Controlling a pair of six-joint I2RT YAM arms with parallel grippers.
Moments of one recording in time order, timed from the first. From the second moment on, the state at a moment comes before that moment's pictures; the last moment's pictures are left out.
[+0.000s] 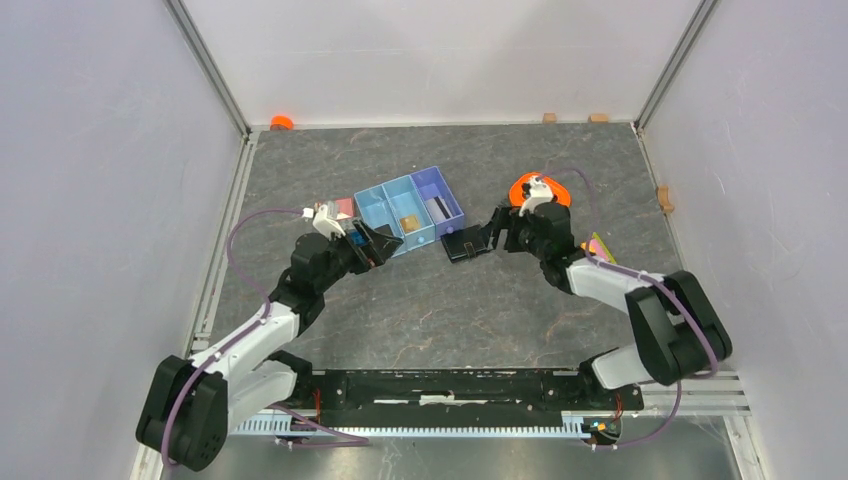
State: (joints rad) left arm -0.38 1.01 0.37 0.35 0.22 -0.79; right arm 0.37 1.41 0.55 0.40 -0.13 0.41
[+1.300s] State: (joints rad) left arm -0.47 1.10 0.43 0.32 0.22 -0.76; right arm 0.63 1.37 0.49 0.36 -0.15 0.34
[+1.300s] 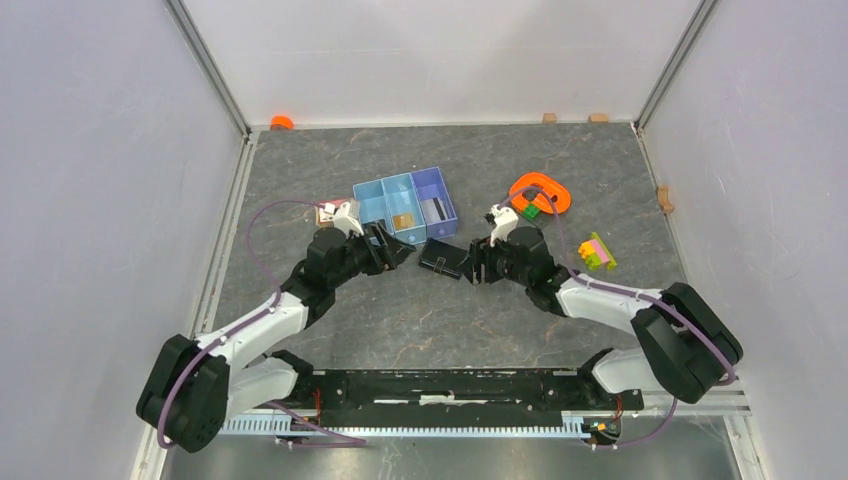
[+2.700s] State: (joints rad) left arm -0.52 1.55 0.60 0.29 0.25 -0.74; right arm 0.58 1.65 0.57 0.52 -0.34 0.39
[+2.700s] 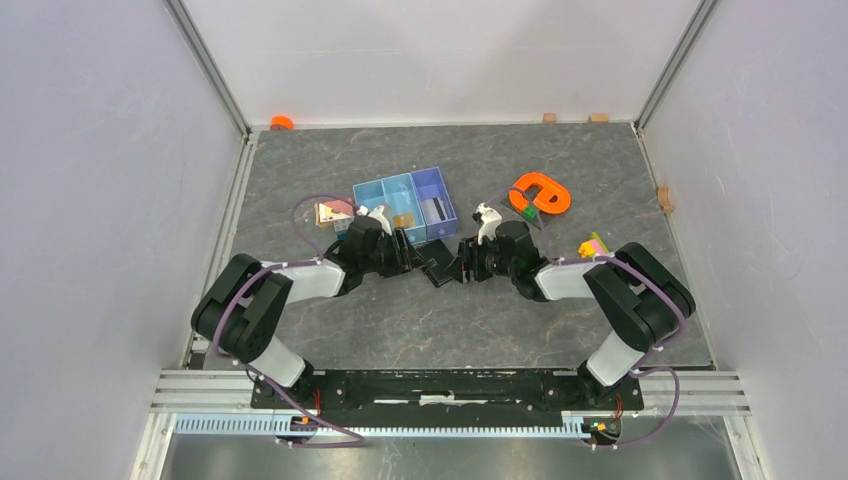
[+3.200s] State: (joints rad) left arm -0.51 1.67 0.63 0.39 0.37 -0.76; right arm 0.60 1.70 0.61 0.52 -0.34 0.38
